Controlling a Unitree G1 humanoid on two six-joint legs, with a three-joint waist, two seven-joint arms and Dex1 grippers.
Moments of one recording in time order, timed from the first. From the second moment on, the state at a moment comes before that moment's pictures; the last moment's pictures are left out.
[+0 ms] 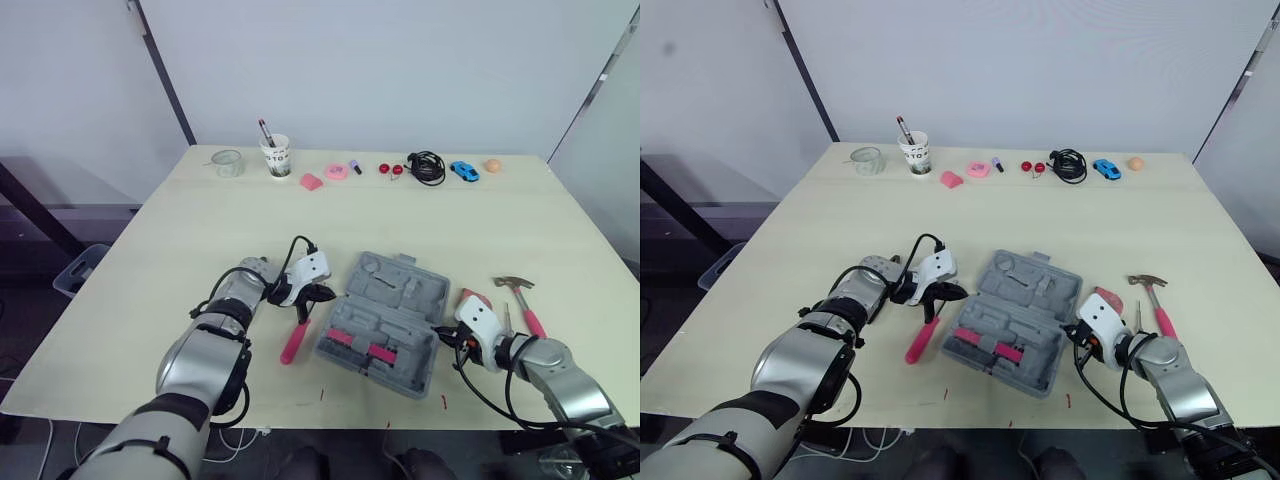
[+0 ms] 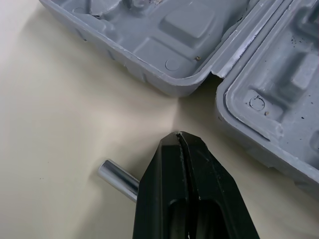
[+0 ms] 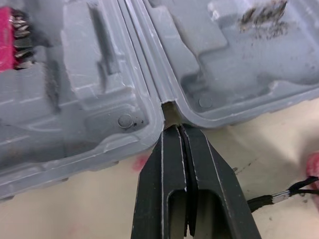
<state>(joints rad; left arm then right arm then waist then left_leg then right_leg) -0.99 0.36 -0.21 1.30 0.22 -0.27 -1.11 -0.14 -0.55 0.15 -0.02 0.11 0.40 0.74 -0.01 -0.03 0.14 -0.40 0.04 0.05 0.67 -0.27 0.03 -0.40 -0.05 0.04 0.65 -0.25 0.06</state>
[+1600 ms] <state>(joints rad) -0.94 0.32 -0.21 1.18 0.24 -0.17 -1.30 -0.12 -0.59 0.13 0.00 0.13 0.37 0.84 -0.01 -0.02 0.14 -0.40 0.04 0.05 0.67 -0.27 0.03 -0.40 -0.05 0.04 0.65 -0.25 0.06</state>
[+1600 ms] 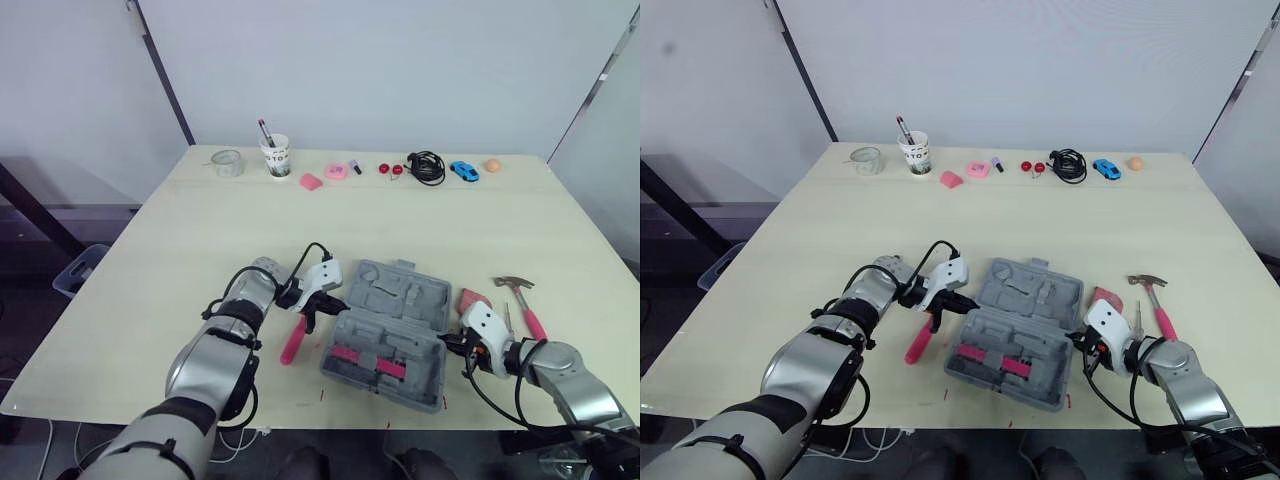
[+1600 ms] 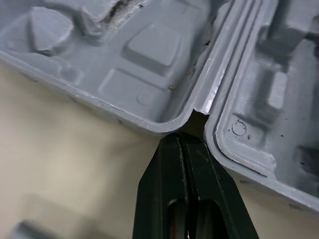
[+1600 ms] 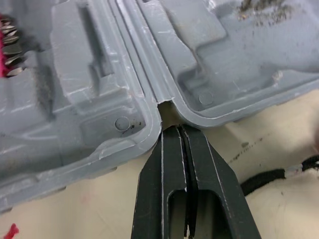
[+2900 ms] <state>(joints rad) -0.41 0.55 -0.28 0.17 0.09 0.37 -1.31 -0.03 -0.60 0.14 -0.12 0.17 0.41 0.91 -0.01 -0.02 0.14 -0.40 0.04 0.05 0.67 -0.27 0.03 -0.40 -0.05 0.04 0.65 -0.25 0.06</state>
